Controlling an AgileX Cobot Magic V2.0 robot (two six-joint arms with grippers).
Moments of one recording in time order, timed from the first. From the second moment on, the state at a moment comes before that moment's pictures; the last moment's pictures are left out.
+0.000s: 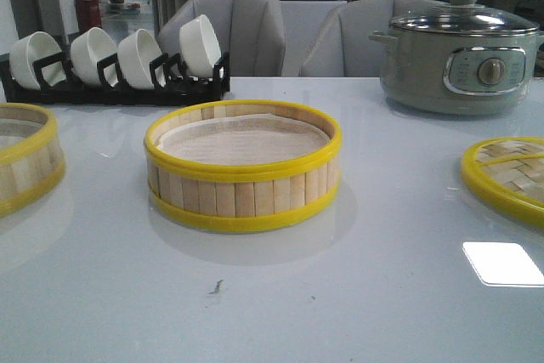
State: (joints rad) left arm -0.14 1.38 -1.41 0.13 0.98 -0.04; right arm -0.04 0.79 -0.76 0.08 0.30 0.10
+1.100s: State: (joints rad) left arm -0.14 1.87 -1.42 0.01 0.80 -0.03; right arm -0.04 0.79 -0.76 0.08 0.31 0.10
